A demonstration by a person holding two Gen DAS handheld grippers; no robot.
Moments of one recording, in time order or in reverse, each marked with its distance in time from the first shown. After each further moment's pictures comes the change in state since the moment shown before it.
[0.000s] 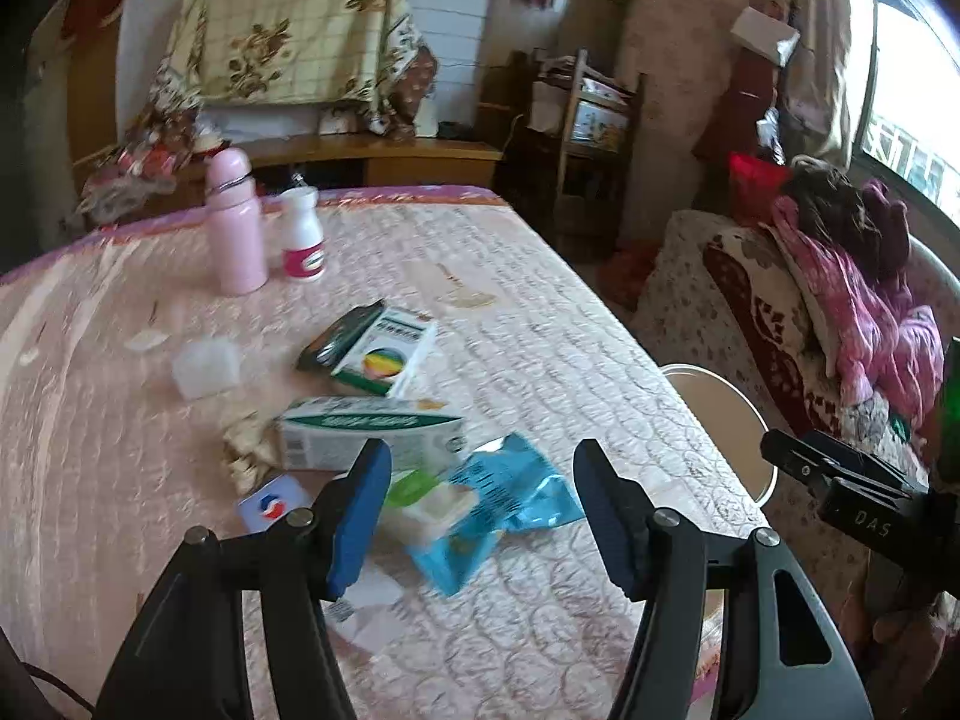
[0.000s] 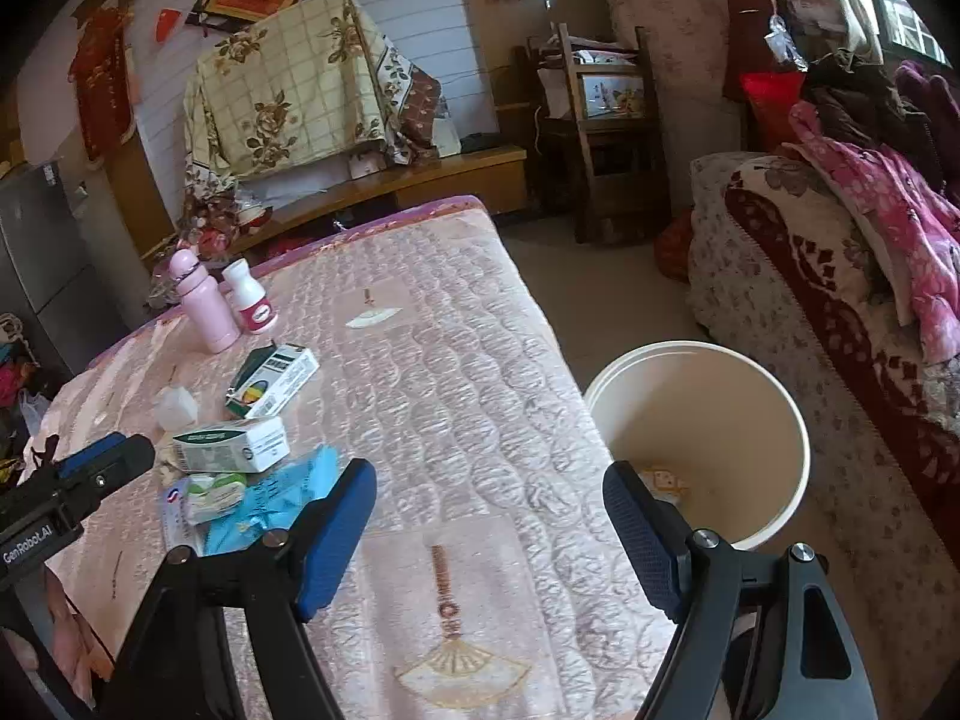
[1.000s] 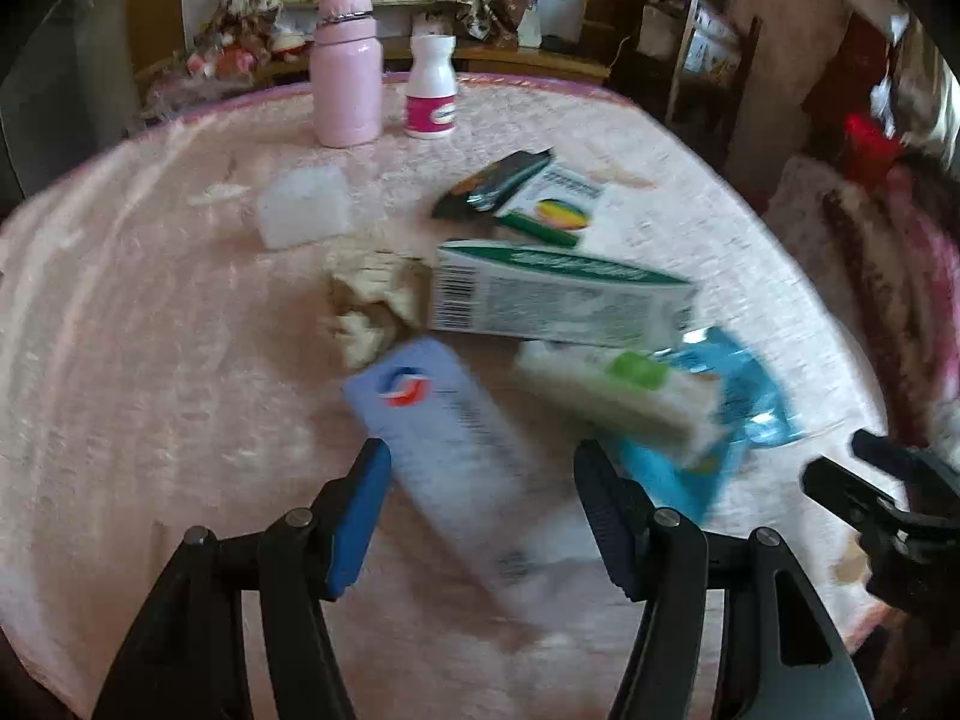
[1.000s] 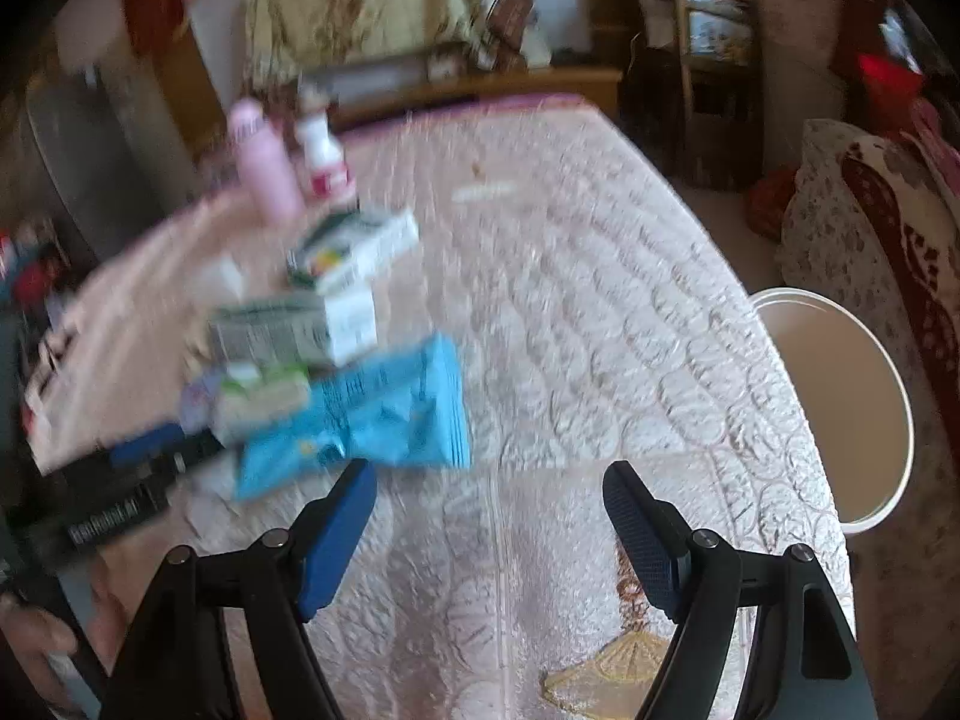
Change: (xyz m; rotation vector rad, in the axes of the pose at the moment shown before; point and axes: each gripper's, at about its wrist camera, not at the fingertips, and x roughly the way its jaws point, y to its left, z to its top) left arm 0.066 0.075 -0.051 -0.086 0.215 0.209; right arm 0.079 0.089 -0.040 -0.185 0.249 0.089
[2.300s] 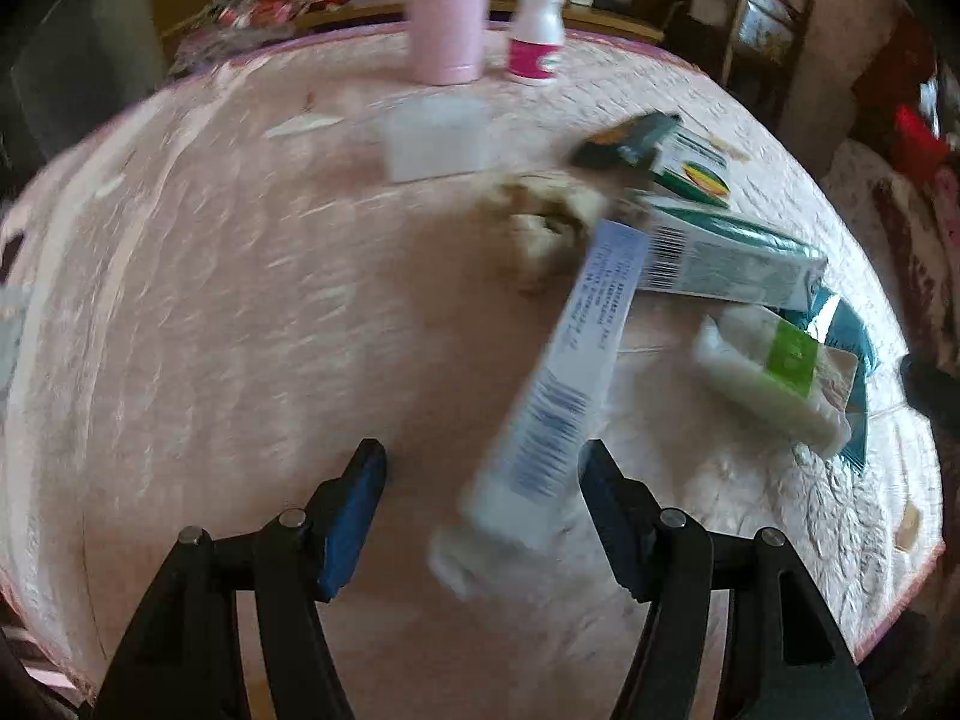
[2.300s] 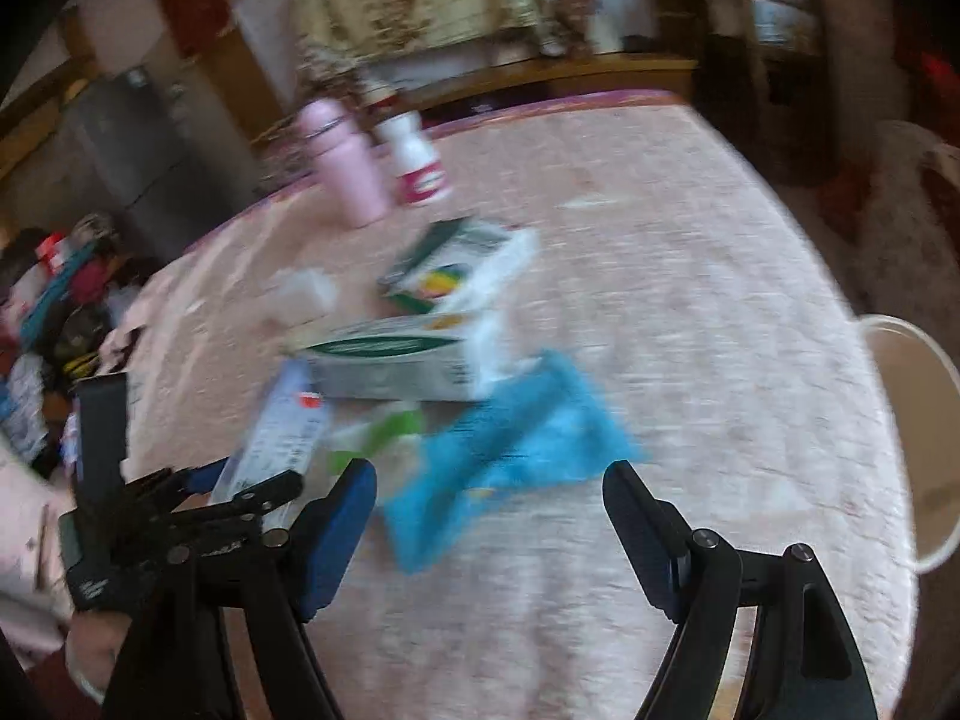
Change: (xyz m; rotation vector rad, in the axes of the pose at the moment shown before) left arm 0.009 0.078 -0.007 -0.074 0.113 0.014; right arm 0.002 0.040 0.035 -0.007 0.009 0.239
